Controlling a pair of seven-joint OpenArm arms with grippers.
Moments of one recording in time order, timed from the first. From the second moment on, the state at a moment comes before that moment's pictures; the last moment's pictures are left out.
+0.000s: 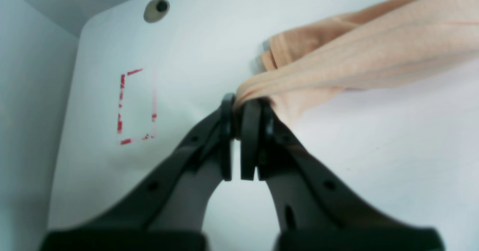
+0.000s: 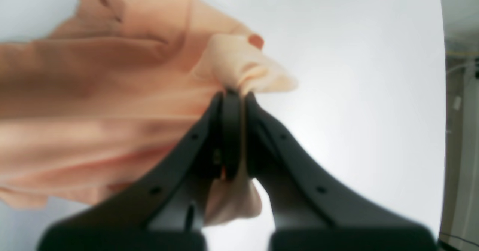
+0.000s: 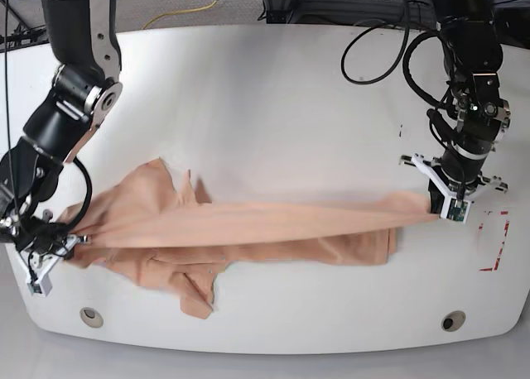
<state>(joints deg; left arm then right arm) 2.5 -17.0 -12.0 113.4 -6.8 -19.0 47.3 37.4 18.7 30.6 72.4 10.4 37.1 -76.8</state>
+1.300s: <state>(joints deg) 29.5 -9.0 -34.9 113.3 -5.7 -37.0 30.4 -13.2 7.1 31.9 112.0 22.9 37.1 -64.4</state>
